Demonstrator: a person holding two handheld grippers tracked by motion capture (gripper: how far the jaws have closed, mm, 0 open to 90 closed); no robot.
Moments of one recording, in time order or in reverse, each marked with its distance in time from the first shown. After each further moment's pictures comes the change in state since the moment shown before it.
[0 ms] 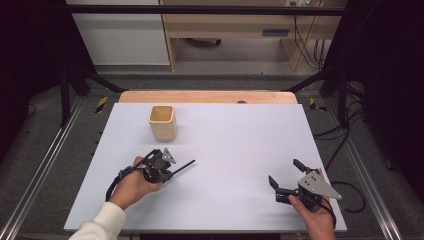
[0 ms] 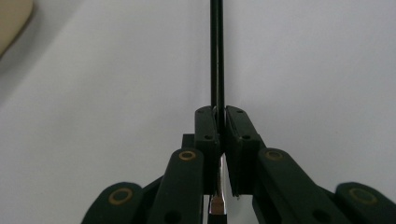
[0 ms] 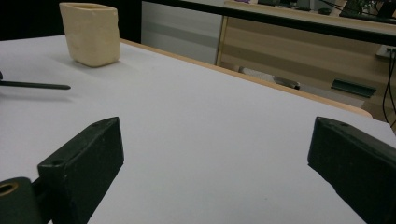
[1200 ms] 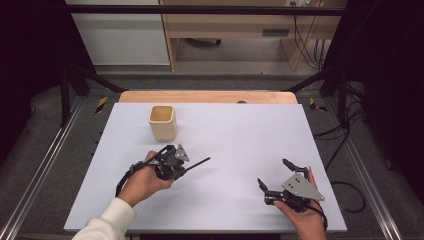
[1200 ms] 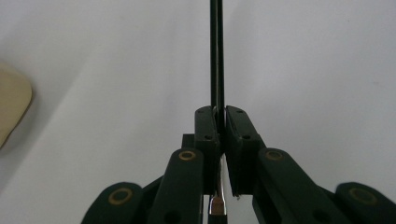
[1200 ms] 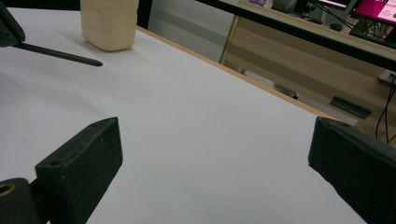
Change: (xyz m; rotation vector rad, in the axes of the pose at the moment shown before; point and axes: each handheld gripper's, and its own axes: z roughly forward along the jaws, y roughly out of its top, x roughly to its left) left arm -0.022 0.038 -0.012 -0.044 -0.024 0.111; right arm 0.027 0.009 0.011 0.028 0.018 -0.146
